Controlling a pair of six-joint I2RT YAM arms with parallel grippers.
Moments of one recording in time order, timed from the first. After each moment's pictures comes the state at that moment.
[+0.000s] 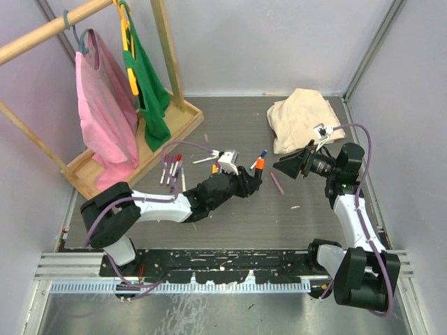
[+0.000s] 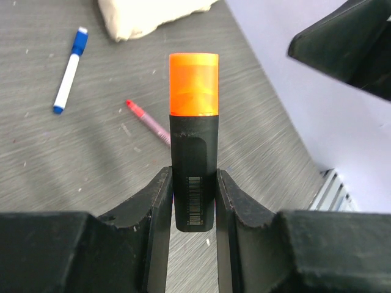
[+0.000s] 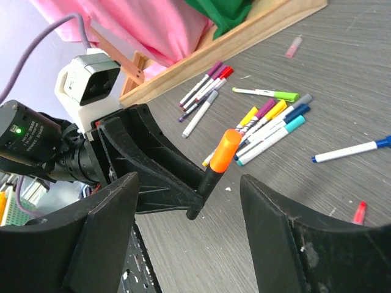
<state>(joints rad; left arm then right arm) -1.07 1.65 0.82 0.62 -0.24 -0.71 -0.19 1.02 0.57 0.25 -1.20 0.45</state>
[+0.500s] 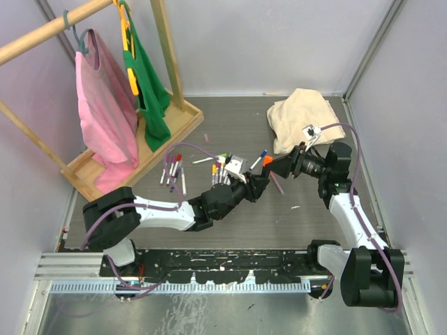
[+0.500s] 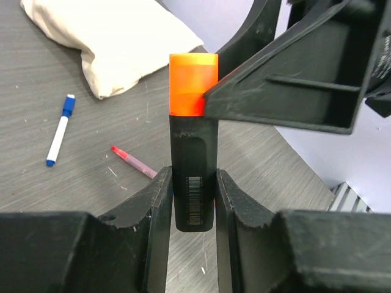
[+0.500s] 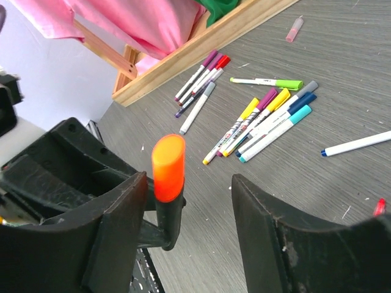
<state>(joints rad) -1.19 1.65 0.81 0.84 -0.41 -0.49 -0.06 1.03 0.57 0.24 -1.06 0.47</state>
